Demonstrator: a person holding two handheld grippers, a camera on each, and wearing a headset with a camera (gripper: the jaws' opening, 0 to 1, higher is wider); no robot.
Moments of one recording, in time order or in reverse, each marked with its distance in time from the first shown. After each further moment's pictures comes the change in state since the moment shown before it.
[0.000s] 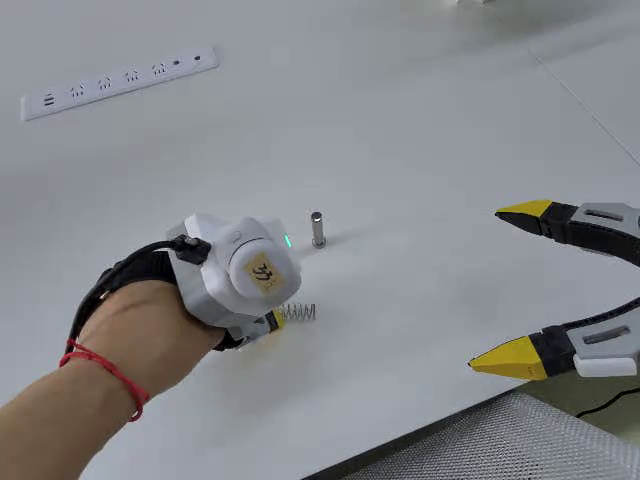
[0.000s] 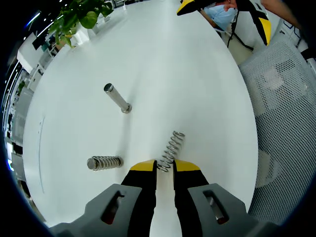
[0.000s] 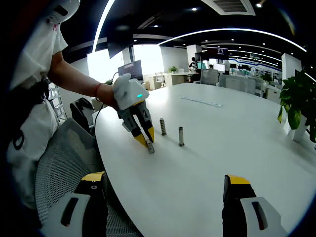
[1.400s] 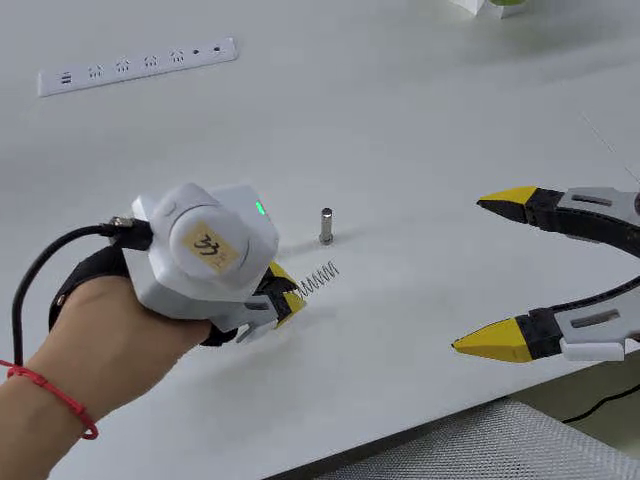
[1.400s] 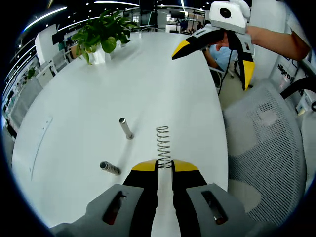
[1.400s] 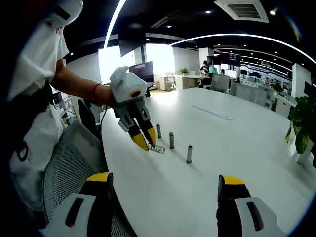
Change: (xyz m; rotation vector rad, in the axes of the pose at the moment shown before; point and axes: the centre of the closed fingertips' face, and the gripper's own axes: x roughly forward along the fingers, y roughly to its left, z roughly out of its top) left arm -0.065 -0.017 0.040 -0.145 -0.321 -0.026; right arm 0.010 0.020 0.052 -0.098 0.001 0.078
